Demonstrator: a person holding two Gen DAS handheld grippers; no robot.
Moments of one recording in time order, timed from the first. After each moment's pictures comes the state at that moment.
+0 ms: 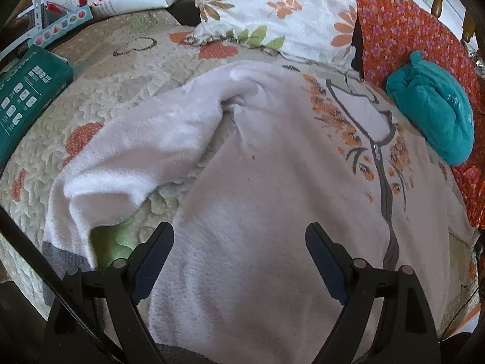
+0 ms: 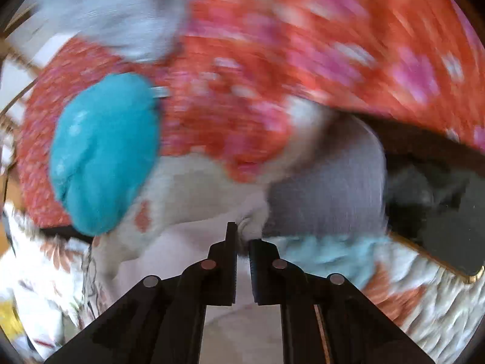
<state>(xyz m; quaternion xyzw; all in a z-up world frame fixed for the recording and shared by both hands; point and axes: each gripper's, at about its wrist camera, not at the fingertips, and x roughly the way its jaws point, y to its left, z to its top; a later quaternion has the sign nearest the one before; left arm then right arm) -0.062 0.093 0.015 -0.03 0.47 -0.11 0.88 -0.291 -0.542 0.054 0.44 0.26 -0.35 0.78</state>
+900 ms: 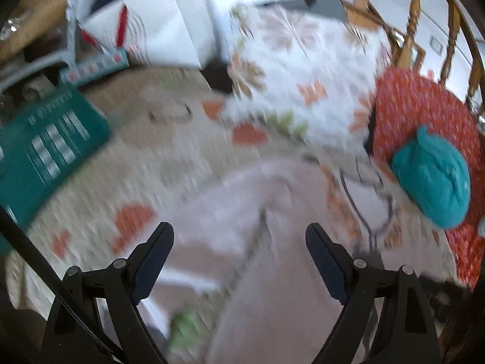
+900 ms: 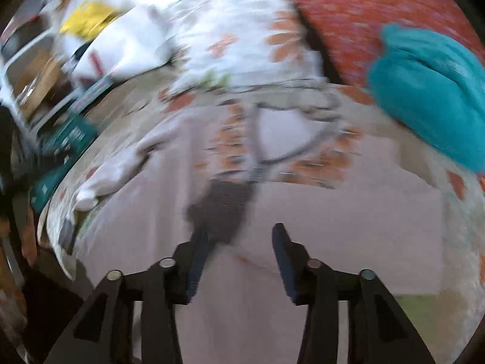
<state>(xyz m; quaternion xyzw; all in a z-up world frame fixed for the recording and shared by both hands) -0.029 0.148 0.101 -0.08 0.36 -0.07 0.93 -0.100 -0.183 0.087 0.06 0.43 0.09 0.90</state>
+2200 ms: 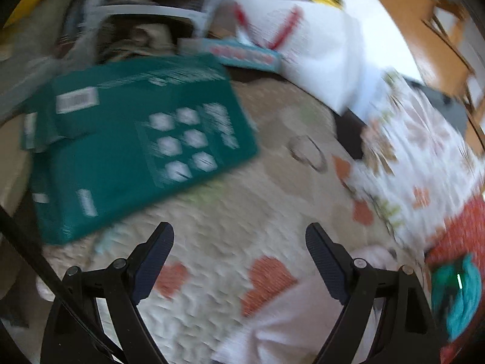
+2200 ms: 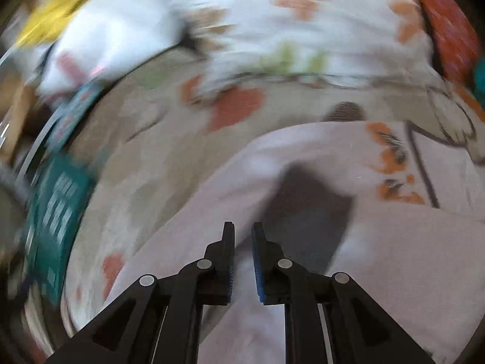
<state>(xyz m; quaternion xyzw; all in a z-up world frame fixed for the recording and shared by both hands) -0.003 0.348 0.091 -0.27 0.35 0.14 0.89 0.101 -0.002 0.055 0.13 0.50 0.11 0.85</state>
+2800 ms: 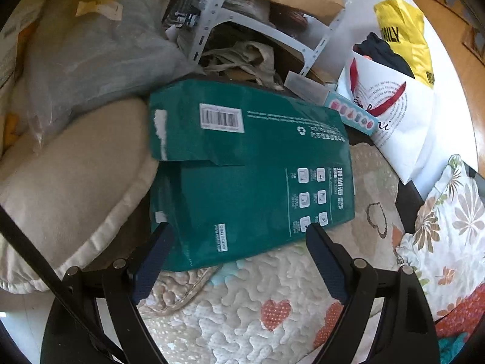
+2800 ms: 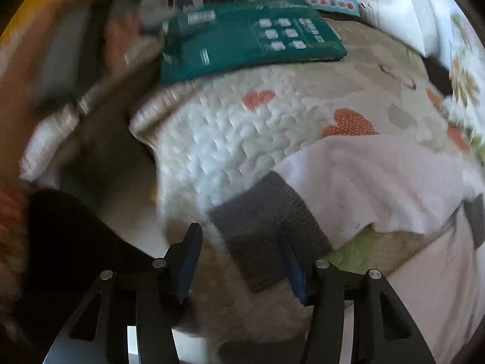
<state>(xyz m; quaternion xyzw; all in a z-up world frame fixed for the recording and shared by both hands) -0.066 0.458 0.082 -0.35 0.31 0.28 0.84 -0.102 0.198 0.012 -0.20 0.45 0.40 0.78</state>
